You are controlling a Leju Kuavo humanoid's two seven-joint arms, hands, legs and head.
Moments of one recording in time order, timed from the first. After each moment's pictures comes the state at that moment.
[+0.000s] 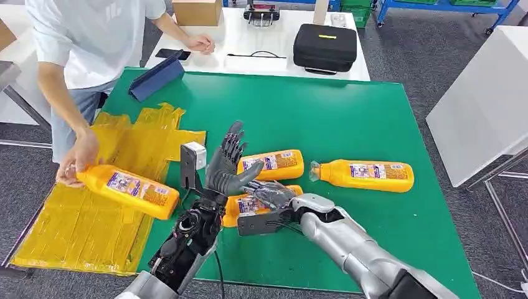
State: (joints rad) left arm -0.36 -0.29 -0.25 -0.97 0.14 -0.08 -0.62; right arm -0.71 0.08 0.91 -0.57 0.75 0.22 -0.35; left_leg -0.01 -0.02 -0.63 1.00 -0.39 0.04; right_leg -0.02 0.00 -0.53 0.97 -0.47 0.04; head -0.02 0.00
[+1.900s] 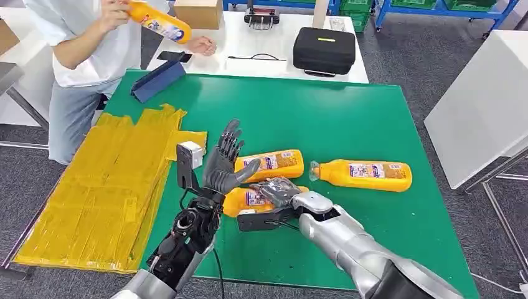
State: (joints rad) left arm -0.36 -0.27 -0.24 -0.96 0.16 -0.08 -0.64; right arm -0.77 0.13 1.00 -0.37 0.74 -0.04 -0.29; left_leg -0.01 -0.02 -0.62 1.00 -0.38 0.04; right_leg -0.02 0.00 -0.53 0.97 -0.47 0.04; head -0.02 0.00
